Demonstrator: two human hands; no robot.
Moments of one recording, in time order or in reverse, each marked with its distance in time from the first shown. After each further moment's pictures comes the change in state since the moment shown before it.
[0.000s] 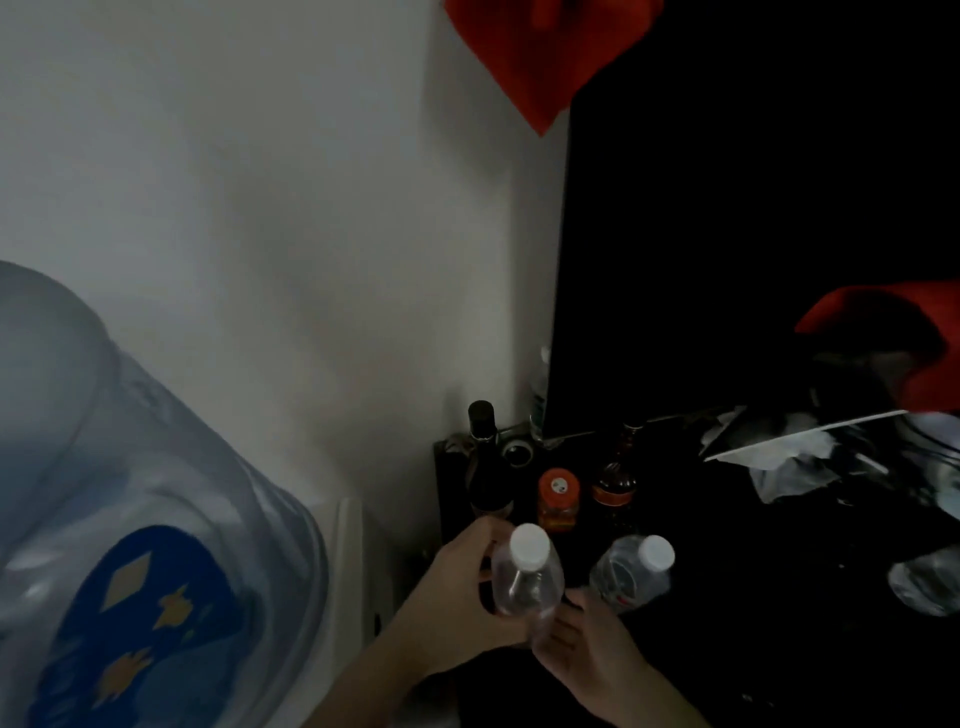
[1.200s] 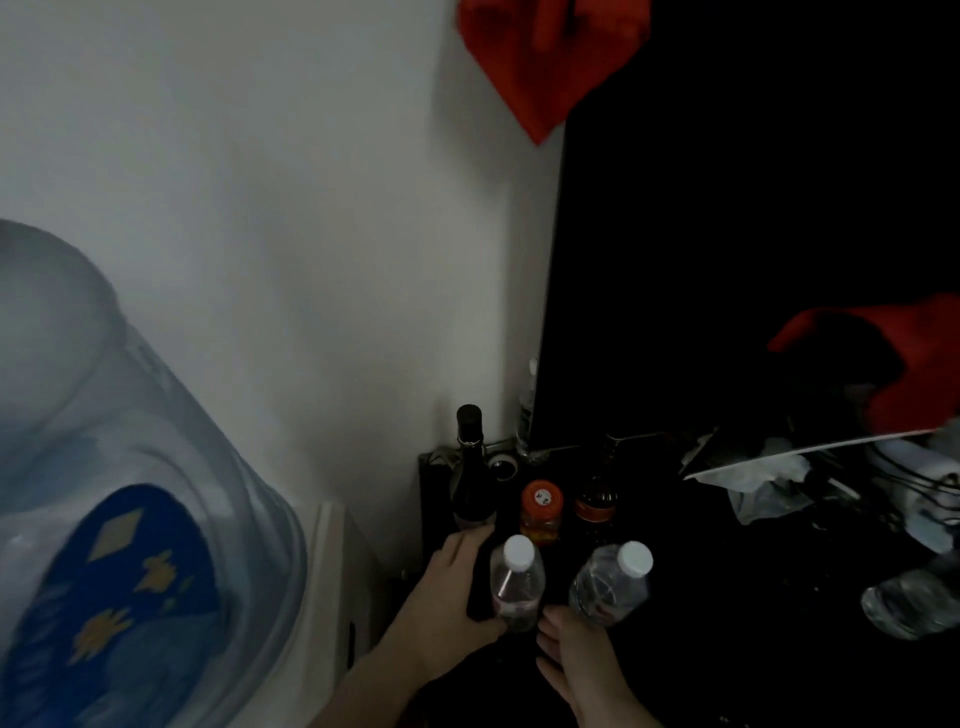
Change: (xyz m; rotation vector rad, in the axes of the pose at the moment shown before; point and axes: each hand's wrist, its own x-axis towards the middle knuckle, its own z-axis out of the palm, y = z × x) left_hand 0.005 -0.043 0.022 0.314 -0.068 -0.091; right_hand -0.002 0.009 -0.007 -0.255 0.119 -0.280
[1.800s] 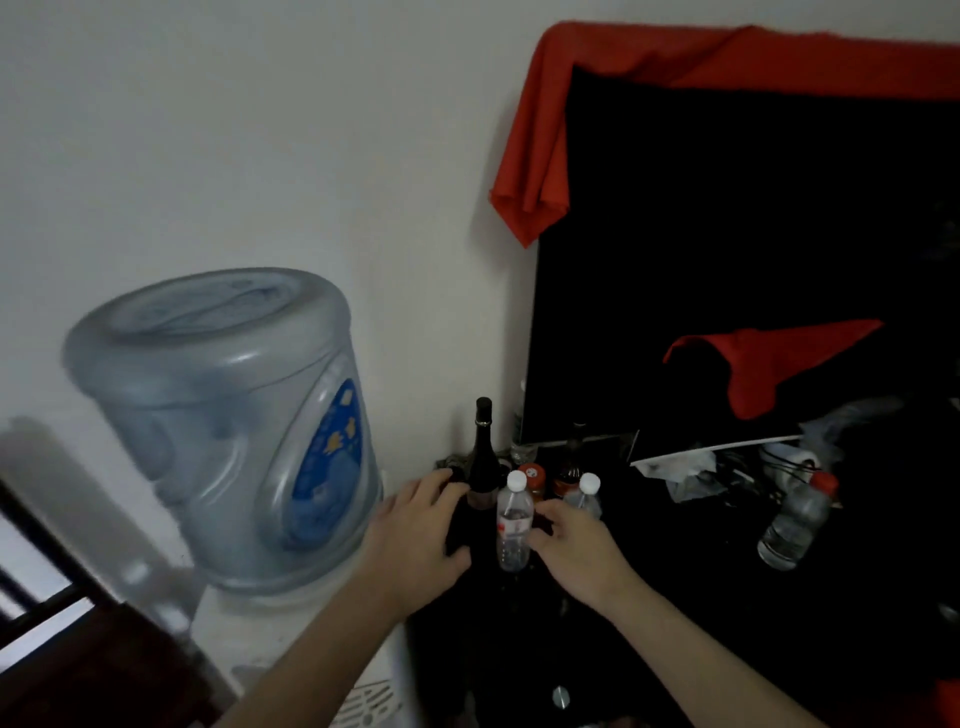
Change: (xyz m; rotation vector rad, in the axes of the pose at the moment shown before) left_hand -0.211 0.106 -0.071 0.626 0.331 0.098; right_hand -0.232 0.030 -0.020 -0.956 -0.008 -0.894
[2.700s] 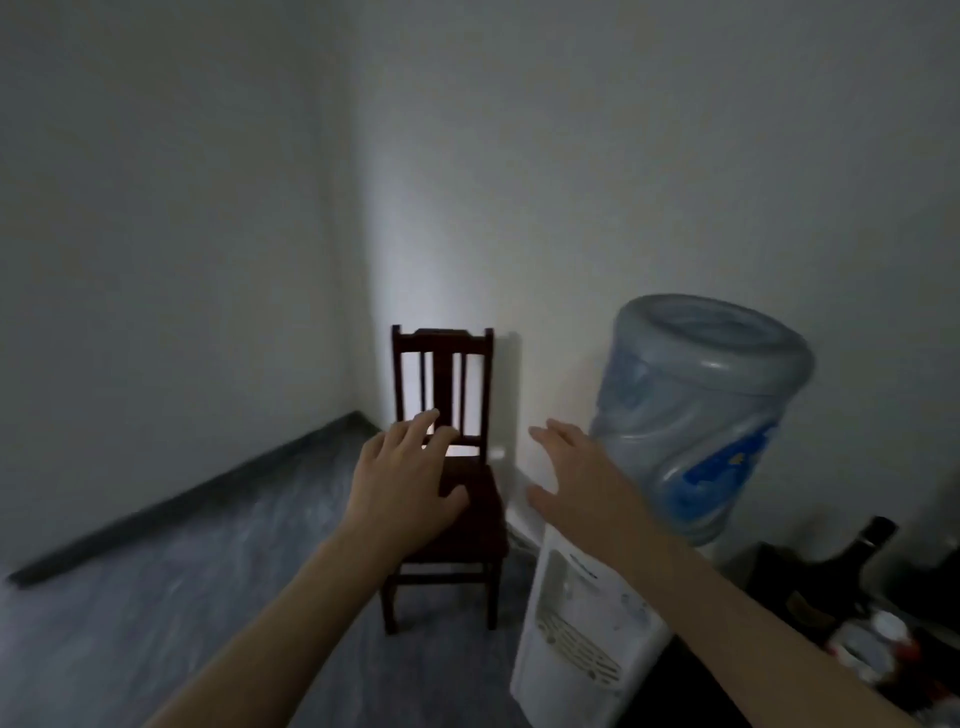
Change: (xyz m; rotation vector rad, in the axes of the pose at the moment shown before) left_hand -0.349 -0.066 -0.173 0.239 0.283 -0.956; right_hand -0.160 -0.245 0.167 -0.449 -0.448 -1.054
